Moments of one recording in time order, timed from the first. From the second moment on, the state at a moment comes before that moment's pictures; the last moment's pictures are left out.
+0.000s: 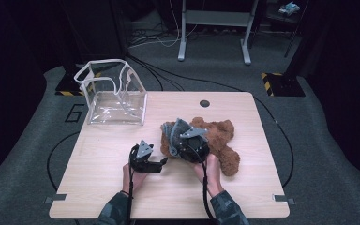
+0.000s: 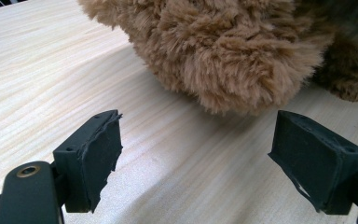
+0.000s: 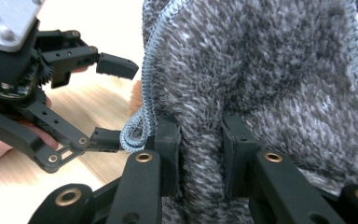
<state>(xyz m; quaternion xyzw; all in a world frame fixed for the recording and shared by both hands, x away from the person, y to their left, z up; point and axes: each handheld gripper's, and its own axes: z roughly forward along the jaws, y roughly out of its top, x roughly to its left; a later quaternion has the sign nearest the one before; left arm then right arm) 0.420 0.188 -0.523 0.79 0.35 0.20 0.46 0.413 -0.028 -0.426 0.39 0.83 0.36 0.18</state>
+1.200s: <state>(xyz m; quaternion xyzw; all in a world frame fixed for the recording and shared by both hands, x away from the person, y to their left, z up) 0.417 0.186 -0.522 0.79 0.35 0.21 0.45 0.390 -0.138 -0.417 0.48 0.78 0.34 0.23</state>
